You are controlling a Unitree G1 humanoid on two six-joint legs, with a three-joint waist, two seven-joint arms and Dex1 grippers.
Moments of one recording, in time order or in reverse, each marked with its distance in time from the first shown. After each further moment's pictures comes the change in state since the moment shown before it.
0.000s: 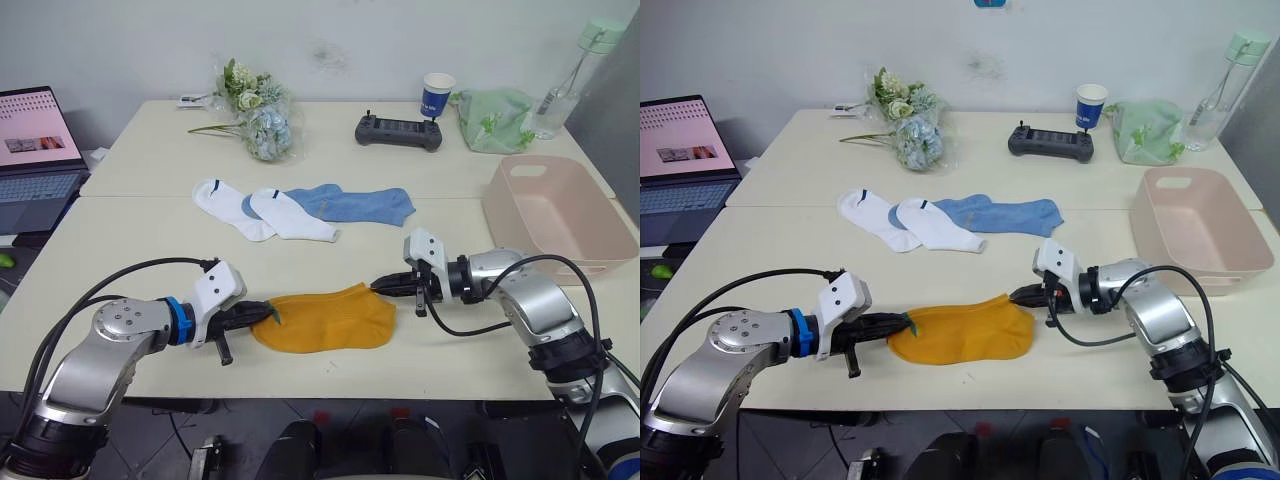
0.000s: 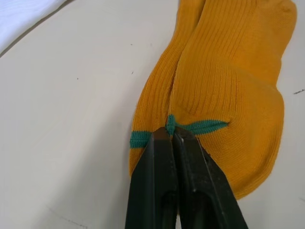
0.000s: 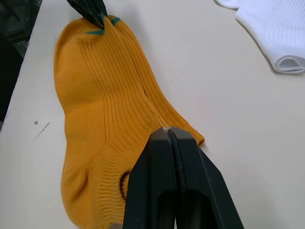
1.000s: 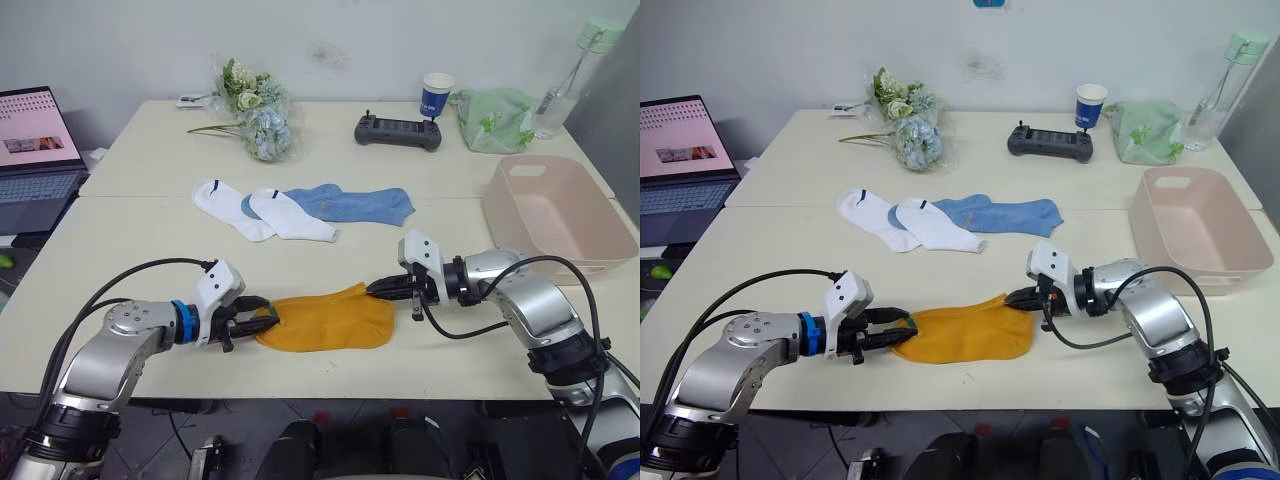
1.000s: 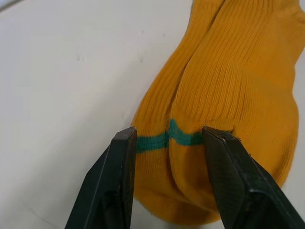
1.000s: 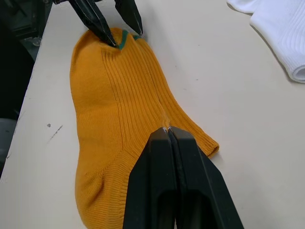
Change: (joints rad) left arm -0.052 -0.045 -0.033 0.138 -0.045 0.018 -0.029; right arm 0.000 0.000 0.017 -0.065 0.003 0.047 -0.003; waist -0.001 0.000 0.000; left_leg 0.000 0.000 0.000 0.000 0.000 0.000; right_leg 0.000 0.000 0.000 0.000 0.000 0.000
